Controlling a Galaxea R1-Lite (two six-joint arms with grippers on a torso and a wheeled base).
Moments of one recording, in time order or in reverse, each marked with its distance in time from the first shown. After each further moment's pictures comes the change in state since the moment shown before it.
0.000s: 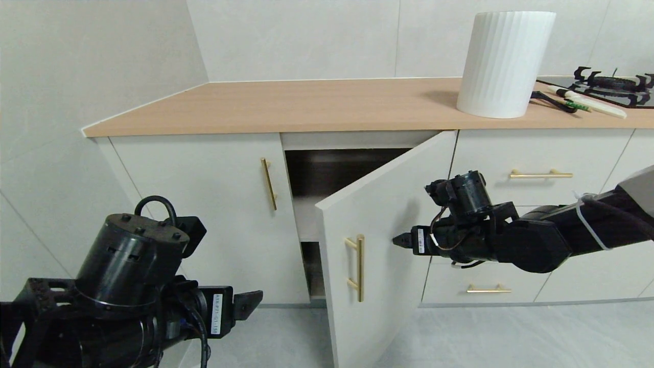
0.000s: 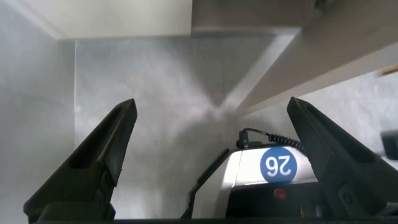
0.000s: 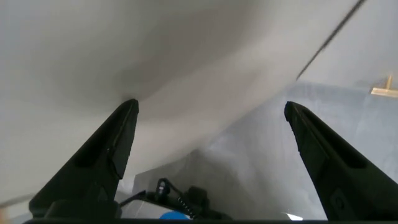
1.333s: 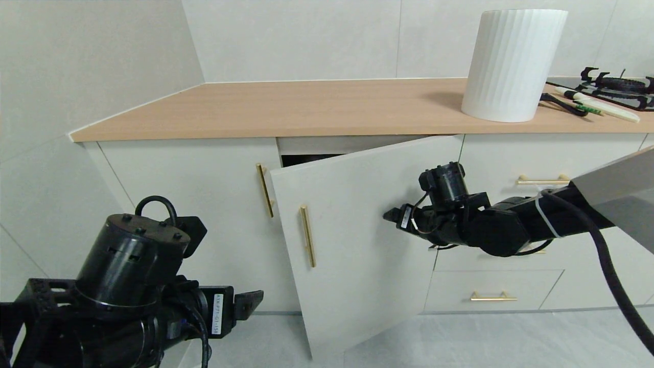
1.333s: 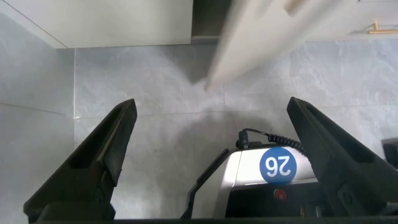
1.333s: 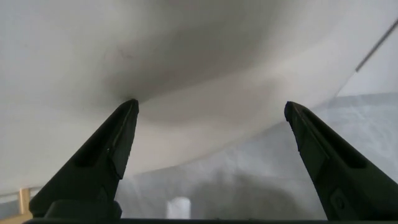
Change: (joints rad) left arm 0.000 0.000 0.001 -0.002 0.001 -0.001; right arm 0.000 0.124 -0.191 -0.019 -0.071 0.297
